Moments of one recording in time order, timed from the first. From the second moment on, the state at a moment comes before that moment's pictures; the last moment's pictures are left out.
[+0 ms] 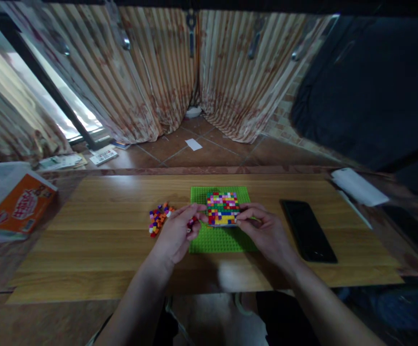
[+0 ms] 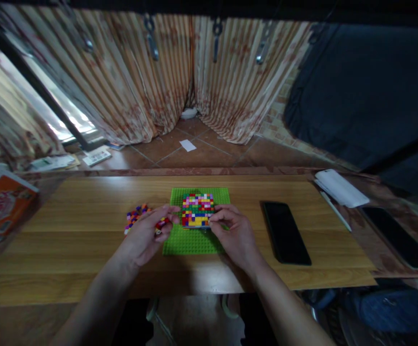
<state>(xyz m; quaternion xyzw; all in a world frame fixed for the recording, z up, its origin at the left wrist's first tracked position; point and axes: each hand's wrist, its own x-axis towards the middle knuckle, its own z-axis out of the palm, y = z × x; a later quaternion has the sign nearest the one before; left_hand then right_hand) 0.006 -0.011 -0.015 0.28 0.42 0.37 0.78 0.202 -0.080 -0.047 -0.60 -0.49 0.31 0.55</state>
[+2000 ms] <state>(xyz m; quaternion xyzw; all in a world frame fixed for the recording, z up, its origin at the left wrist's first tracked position) 0.009 -0.020 -0.001 0.17 0.28 0.38 0.86 0.146 -0.067 -0.008 -0.50 -0.76 0.18 0.37</state>
